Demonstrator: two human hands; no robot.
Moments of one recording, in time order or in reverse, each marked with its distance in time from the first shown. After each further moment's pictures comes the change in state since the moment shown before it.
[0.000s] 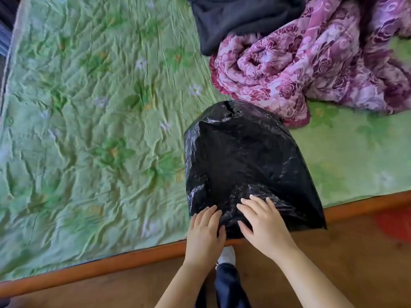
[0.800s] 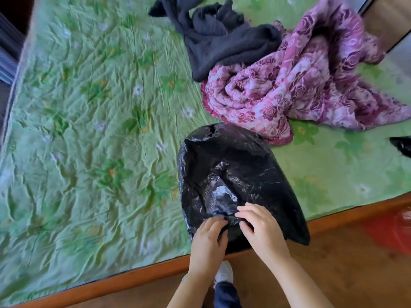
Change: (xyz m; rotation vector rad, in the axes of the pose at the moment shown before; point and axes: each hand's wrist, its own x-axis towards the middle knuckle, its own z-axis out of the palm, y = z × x) left_hand 0.016 0.028 -0.016 -0.305 0.042 -0.029; right_hand 0.007 -0.003 -0.035 0.325 0.223 0.124
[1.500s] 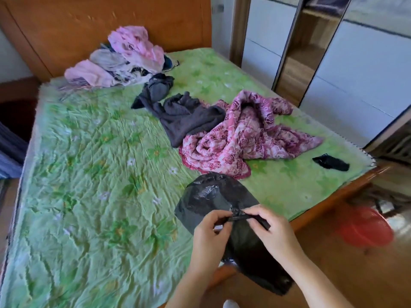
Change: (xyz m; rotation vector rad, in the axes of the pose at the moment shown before) left_hand -0.025 0.158 -0.159 -0.555 -0.040 0.079; right_hand -0.047 -0.129 -0.170 0.341 0.344 0.058
